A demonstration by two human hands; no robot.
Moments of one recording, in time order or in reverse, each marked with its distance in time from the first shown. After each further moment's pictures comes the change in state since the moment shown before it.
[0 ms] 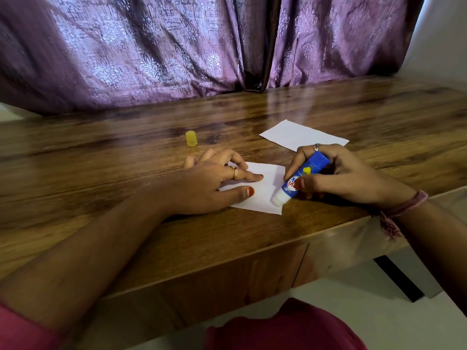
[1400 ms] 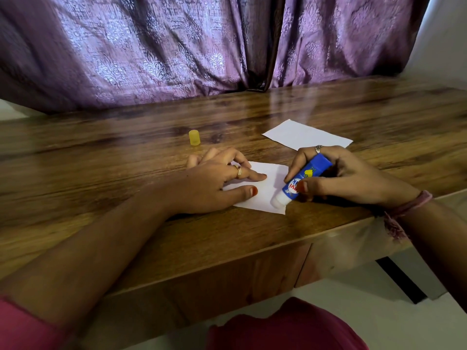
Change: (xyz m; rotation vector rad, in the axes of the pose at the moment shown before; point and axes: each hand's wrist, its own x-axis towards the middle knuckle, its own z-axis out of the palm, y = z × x) left_hand 0.000 0.001 0.000 -0.001 0.006 -0.010; right_hand 0.000 -0.001 0.000 -0.007 -0.050 0.005
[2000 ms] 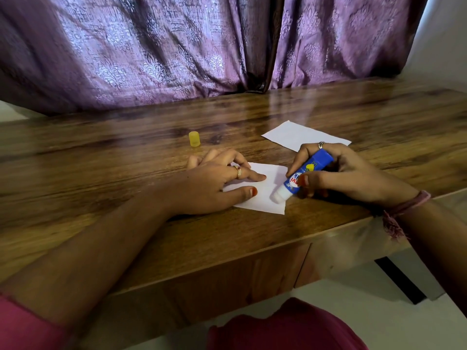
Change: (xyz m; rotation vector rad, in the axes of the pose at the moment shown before) left_hand 0.000 -0.002 0.002 0.031 0.035 0.032; right_hand 0.001 0.002 0.000 0.069 0.064 -0.008
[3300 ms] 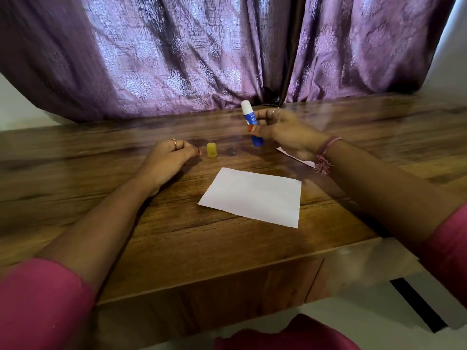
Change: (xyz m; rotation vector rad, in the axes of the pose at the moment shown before) left_hand -0.004 -0.098 -0.013 -0.744 0.616 -0.566; right_hand 0.145 0.006 0.015 0.097 0.175 0.148
